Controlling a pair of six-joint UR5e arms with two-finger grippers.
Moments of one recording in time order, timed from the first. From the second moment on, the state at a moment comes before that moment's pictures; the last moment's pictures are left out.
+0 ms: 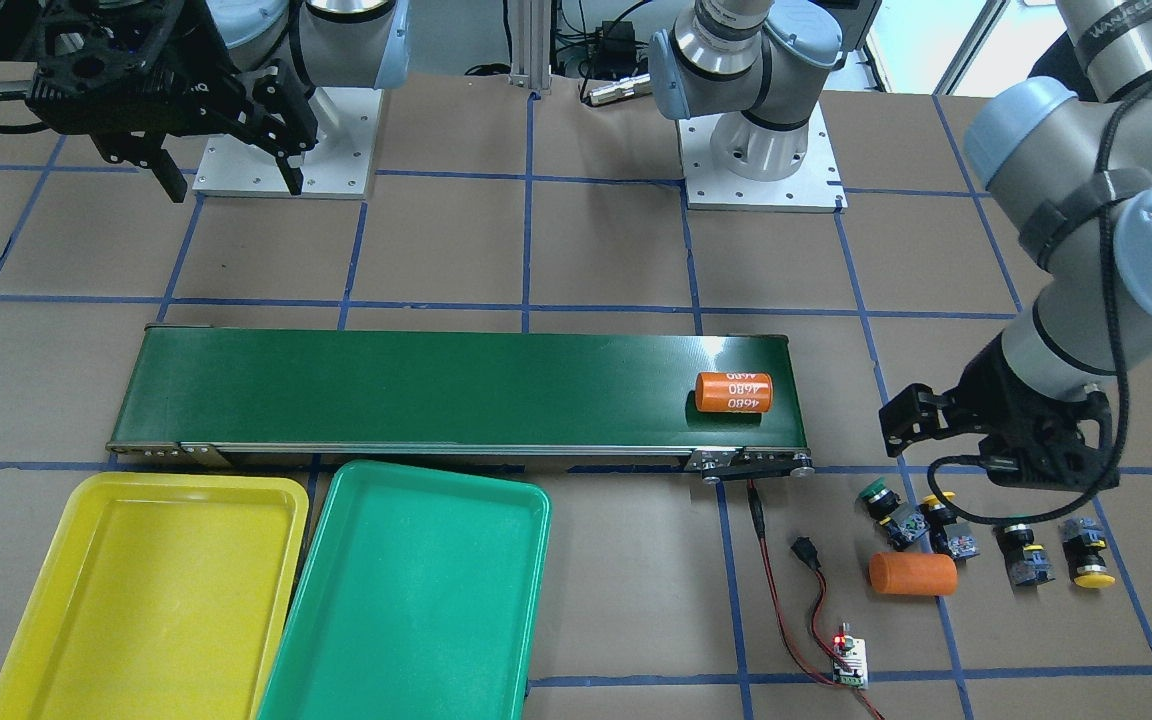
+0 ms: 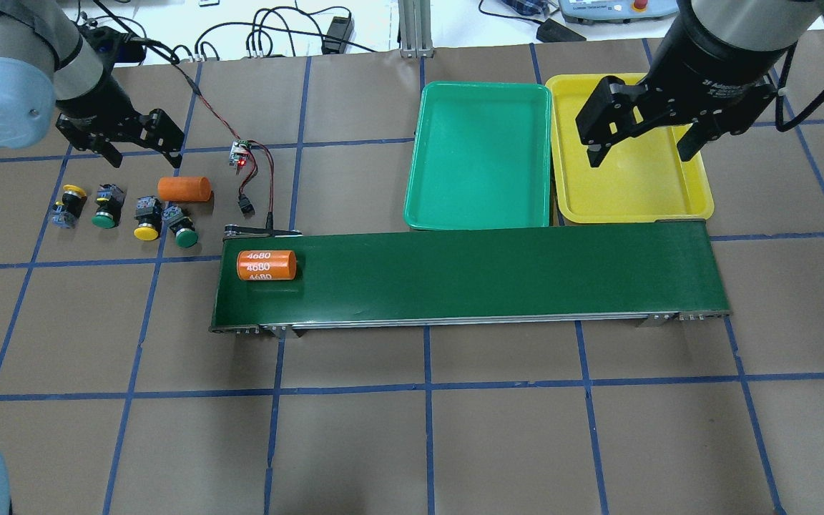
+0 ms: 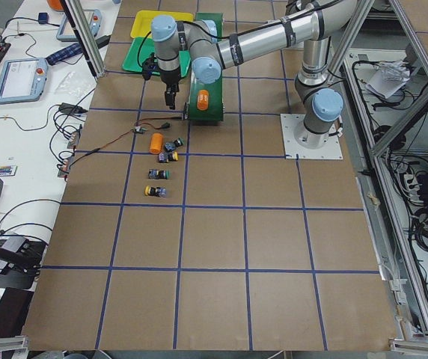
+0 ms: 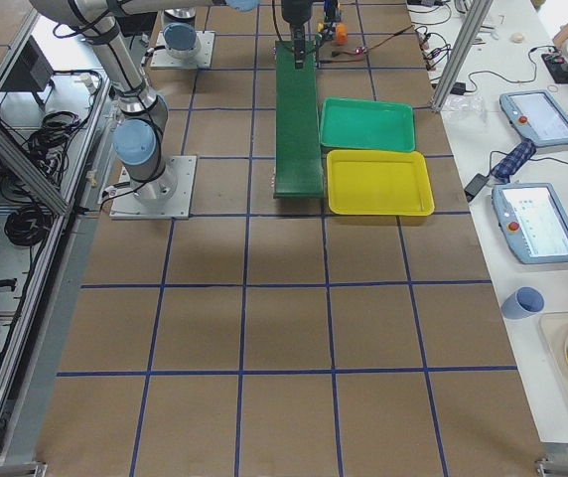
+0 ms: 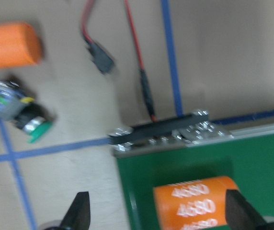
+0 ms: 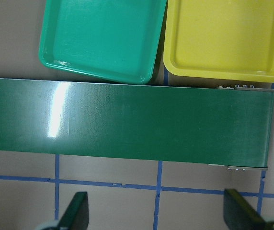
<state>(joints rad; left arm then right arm) -1.29 -1.88 -1.54 -1.28 1.58 0.33 1.57 -1.66 1.55 -1.51 -1.51 -0.06</state>
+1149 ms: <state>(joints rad) -1.26 -2.18 -1.43 -1.11 1.51 0.39 1.57 -1.67 1.56 -1.51 -1.51 -0.06</state>
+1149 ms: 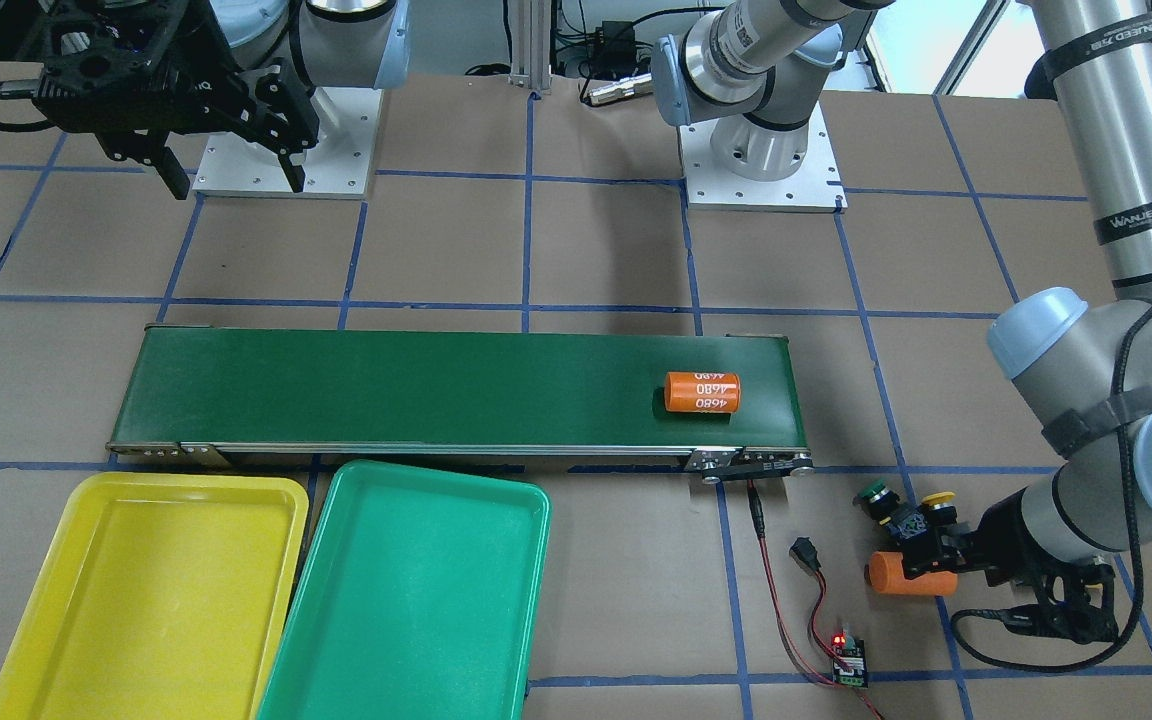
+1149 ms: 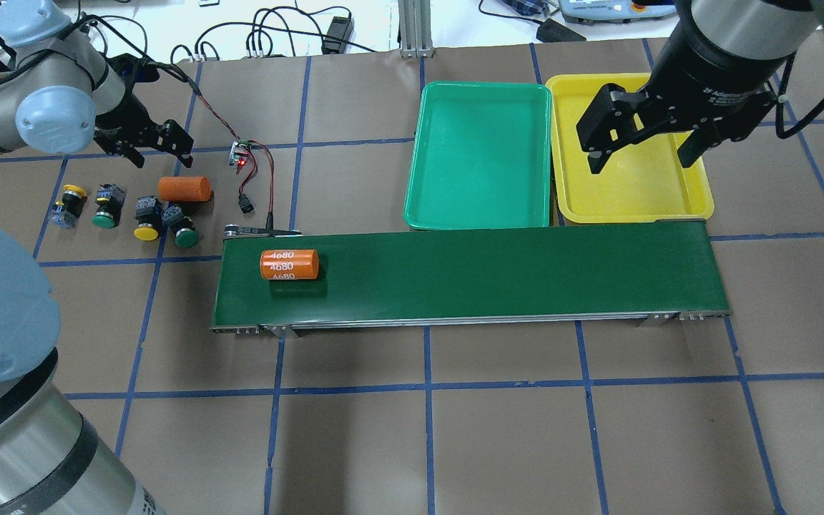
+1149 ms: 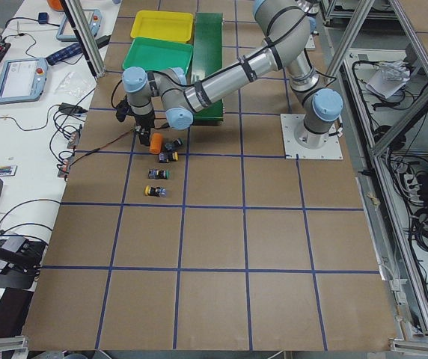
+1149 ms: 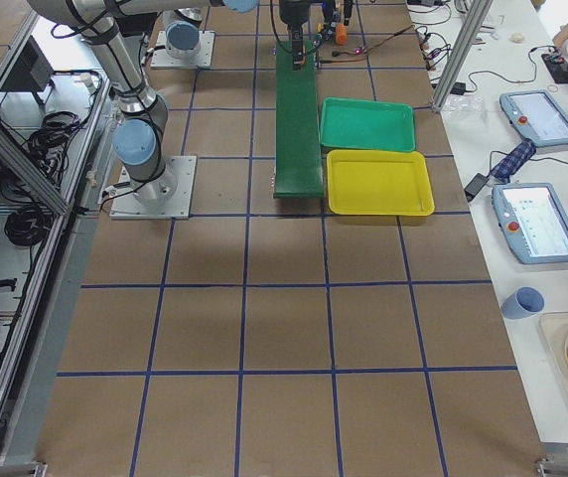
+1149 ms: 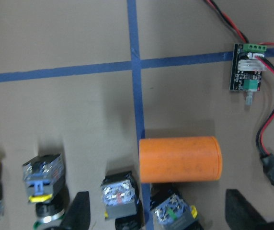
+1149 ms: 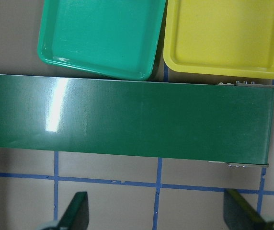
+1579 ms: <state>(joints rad) -1.26 -2.21 -1.43 -1.10 1.51 0.39 1.57 -1.67 1.56 -1.51 -1.51 -0.06</state>
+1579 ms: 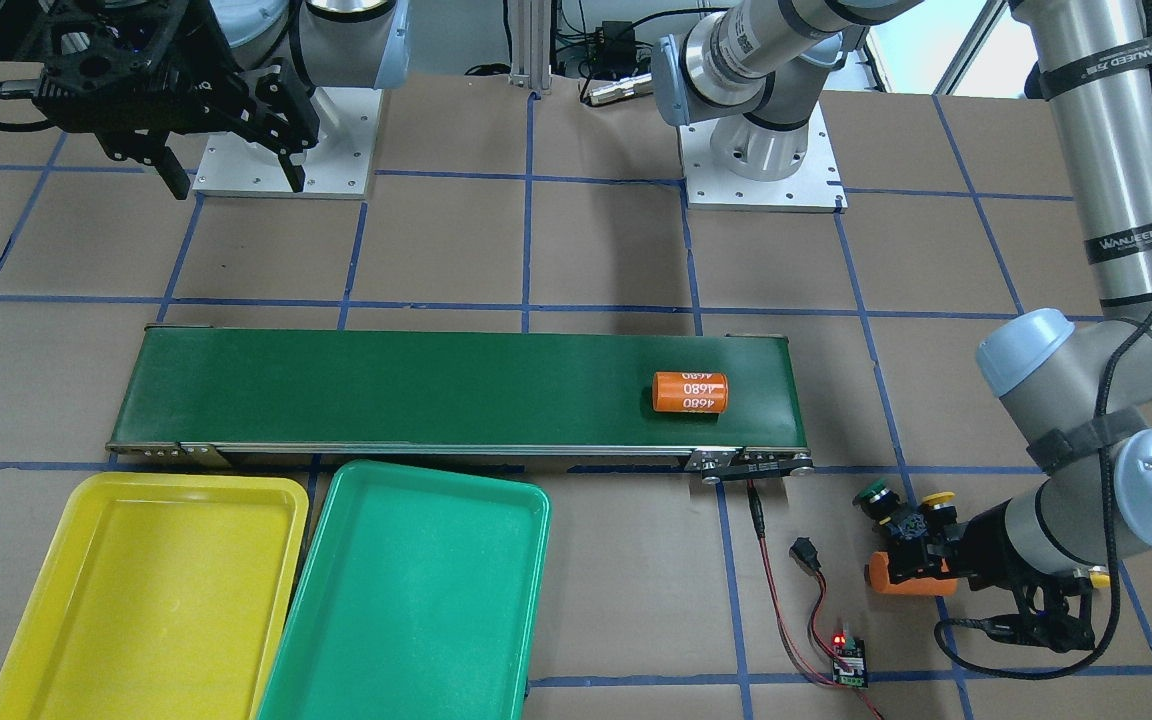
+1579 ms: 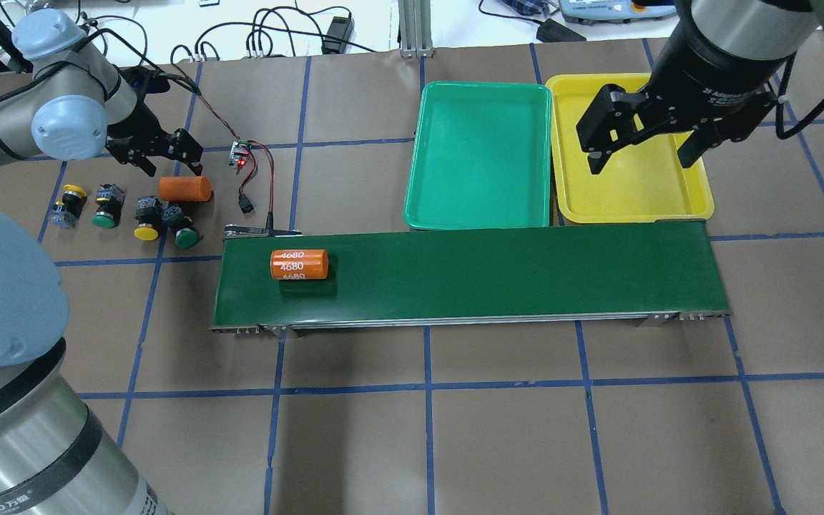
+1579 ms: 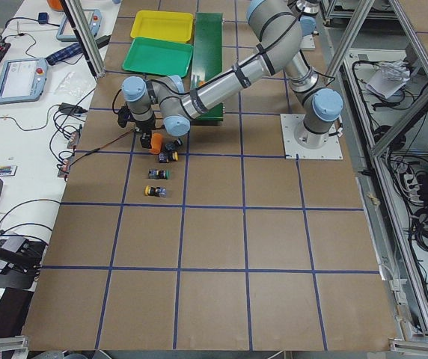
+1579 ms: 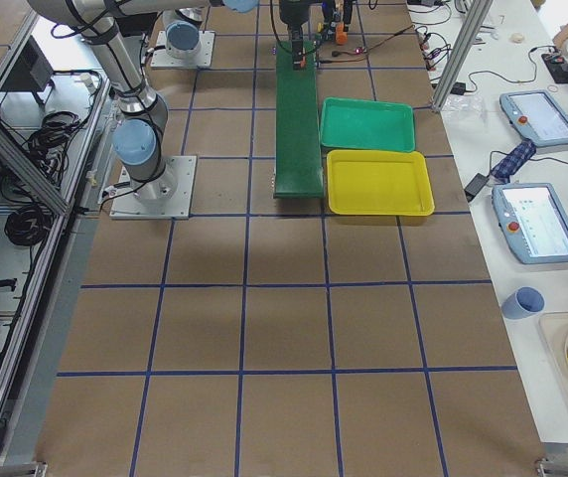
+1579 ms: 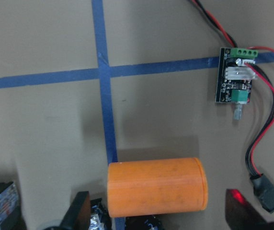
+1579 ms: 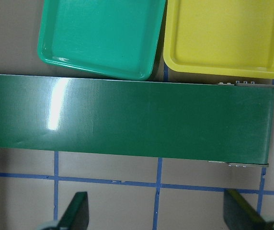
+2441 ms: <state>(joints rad) -1.26 -2.24 -1.44 -1.08 1.51 0.39 1.57 -1.67 1.56 -1.51 -1.51 -0.06</state>
